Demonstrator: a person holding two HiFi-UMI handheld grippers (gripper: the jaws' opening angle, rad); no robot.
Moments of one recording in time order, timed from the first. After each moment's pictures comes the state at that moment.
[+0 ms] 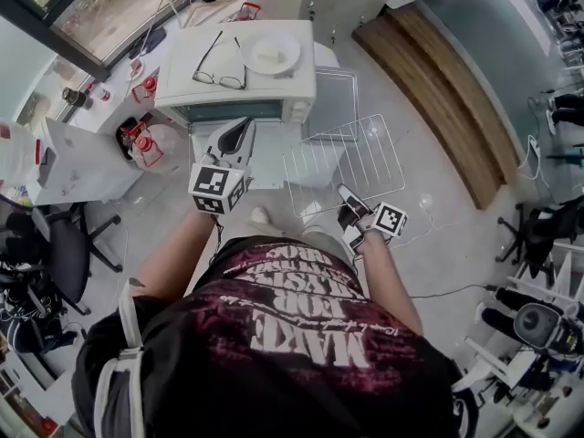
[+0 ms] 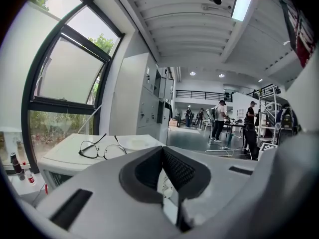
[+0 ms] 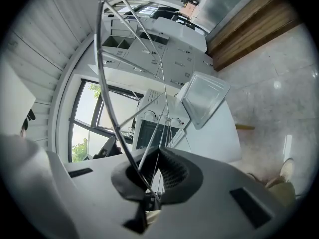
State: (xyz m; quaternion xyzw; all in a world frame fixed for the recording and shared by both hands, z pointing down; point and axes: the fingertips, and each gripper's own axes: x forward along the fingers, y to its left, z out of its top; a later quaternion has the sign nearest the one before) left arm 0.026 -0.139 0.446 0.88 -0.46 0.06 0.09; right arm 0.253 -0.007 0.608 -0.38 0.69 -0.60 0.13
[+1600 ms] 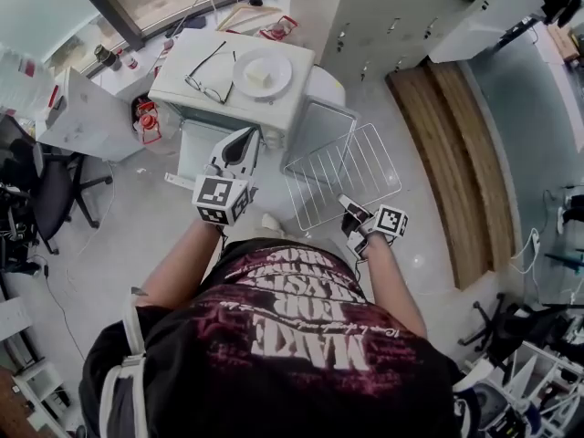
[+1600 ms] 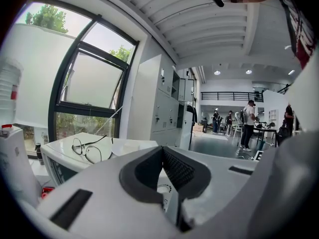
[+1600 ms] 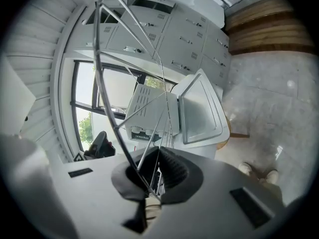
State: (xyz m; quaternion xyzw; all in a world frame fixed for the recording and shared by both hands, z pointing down) left arm 0.115 -0.170 0.438 0.79 -0.60 0.03 0.10; right arm 0.369 -0.117 0.641 -0.25 0.72 -0.64 -0.01
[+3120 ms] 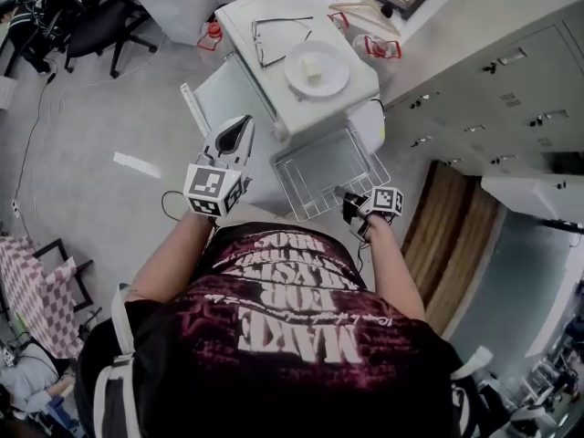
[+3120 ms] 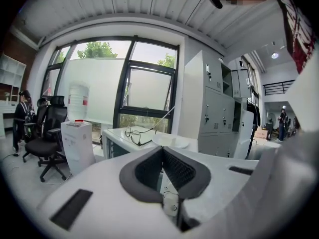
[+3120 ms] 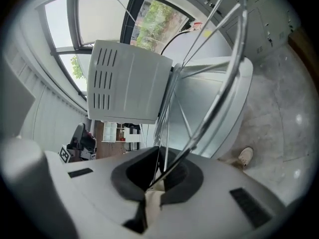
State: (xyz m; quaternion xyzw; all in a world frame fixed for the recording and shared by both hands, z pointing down) left arm 0.107 -0.156 0.461 0.53 -0.84 0.01 0.13; right arm 0.355 -0.286 0.726 0.03 0.71 -0.60 -0.38
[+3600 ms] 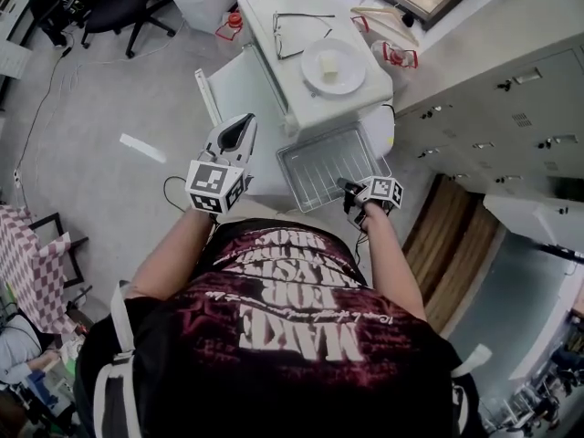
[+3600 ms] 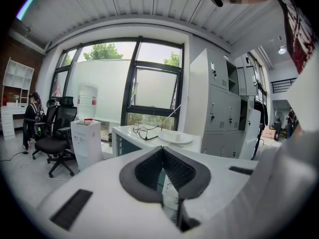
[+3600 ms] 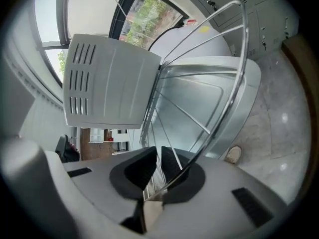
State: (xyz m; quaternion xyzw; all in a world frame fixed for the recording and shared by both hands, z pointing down) left arm 0.115 -0.132 0.467 0.49 -0.86 0.01 0.14; right arm 0.334 -0.298 0.759 0.00 0.69 -0.59 -0.42
